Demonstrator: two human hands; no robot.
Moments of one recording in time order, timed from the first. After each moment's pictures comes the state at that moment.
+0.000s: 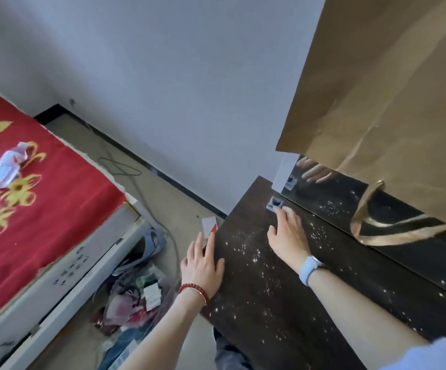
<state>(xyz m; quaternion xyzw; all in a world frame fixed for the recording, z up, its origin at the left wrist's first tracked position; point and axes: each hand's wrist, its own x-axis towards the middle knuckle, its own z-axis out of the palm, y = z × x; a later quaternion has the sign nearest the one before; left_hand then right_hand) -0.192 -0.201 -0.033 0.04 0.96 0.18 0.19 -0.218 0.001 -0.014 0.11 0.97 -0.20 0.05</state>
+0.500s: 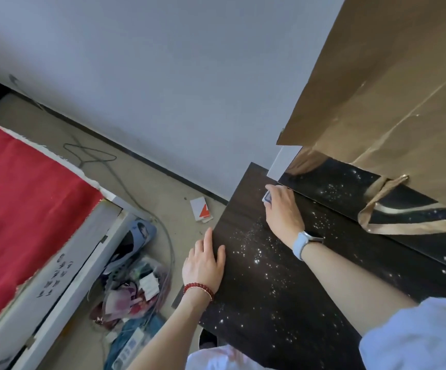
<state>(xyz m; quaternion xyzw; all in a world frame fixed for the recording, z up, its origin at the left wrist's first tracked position) -0.225 -0.191 -0.060 0.02 0.96 0.21 0.20 -0.267 0.004 -0.039 0.12 0.97 -0.22 0.01</state>
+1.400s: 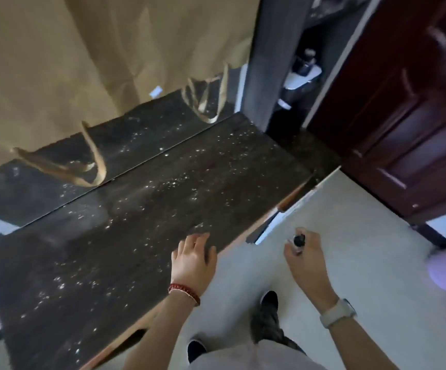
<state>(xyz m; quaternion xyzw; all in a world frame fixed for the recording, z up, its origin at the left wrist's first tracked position) 0.038 -0.057 0.011 0.58 0.76 0.17 0.24 0.257 -0.031 0.027 0.71 0.57 -0.30 -0.28</state>
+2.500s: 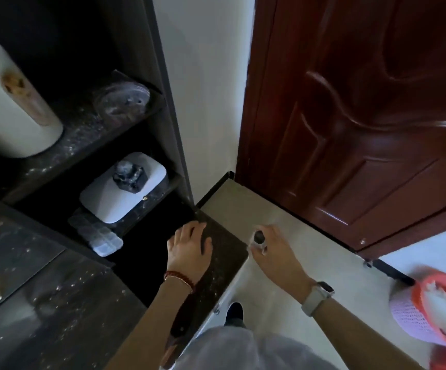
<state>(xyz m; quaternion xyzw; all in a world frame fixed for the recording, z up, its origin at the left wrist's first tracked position) 0.383 0.387 0.024 0.71 0.67 0.15 0.18 0.571 0.360 0.046 0.67 0.63 -0.32 -0.22</state>
